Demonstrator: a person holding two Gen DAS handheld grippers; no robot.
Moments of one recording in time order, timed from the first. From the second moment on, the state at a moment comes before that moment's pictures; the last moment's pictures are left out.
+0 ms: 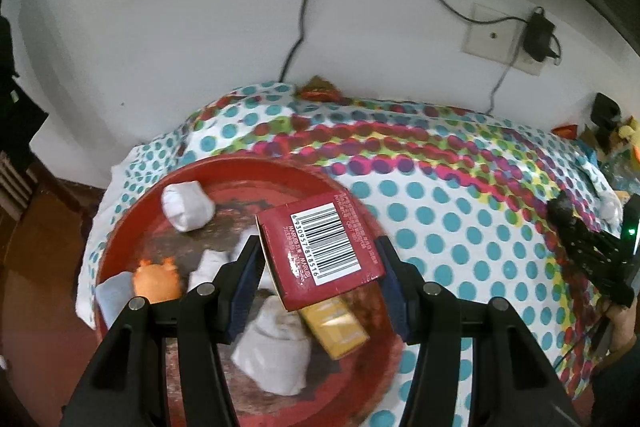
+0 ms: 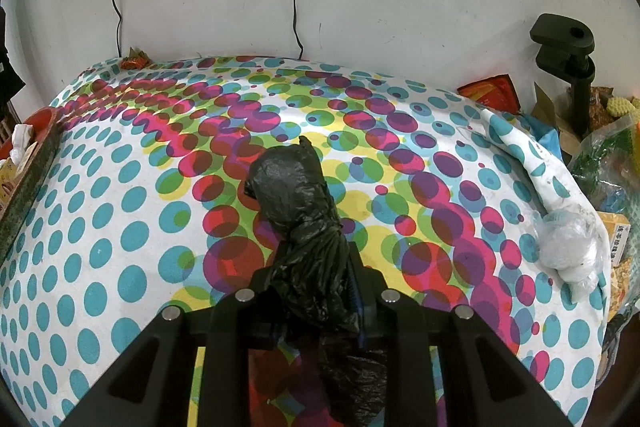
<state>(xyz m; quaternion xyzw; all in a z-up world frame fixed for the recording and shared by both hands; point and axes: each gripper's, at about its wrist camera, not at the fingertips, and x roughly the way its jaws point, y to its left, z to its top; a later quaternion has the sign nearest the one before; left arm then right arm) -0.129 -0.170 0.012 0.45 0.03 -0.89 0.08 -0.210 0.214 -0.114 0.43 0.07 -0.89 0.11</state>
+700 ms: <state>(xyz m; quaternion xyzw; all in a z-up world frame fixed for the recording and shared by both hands) -0.103 -0.262 -0.022 0.47 0.07 -0.87 0.15 -0.209 0.213 -0.114 0.43 0.08 -0.90 0.11</state>
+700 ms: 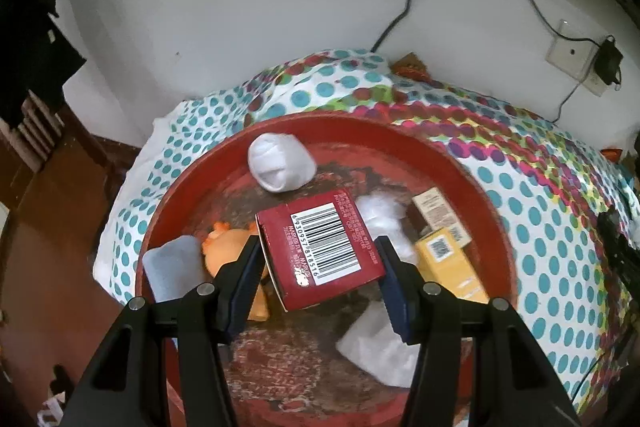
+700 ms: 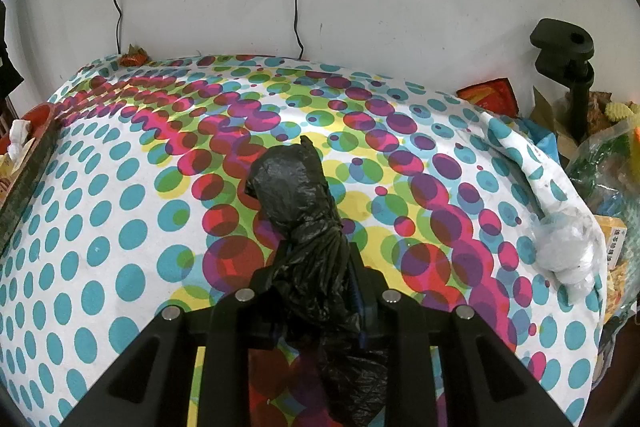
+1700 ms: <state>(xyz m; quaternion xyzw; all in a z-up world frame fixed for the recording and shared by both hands) -0.078 -0.264 -0.048 0.47 0.04 -0.87 0.12 -0.208 0.207 -0.113 0.42 0.11 -0.90 0.09</state>
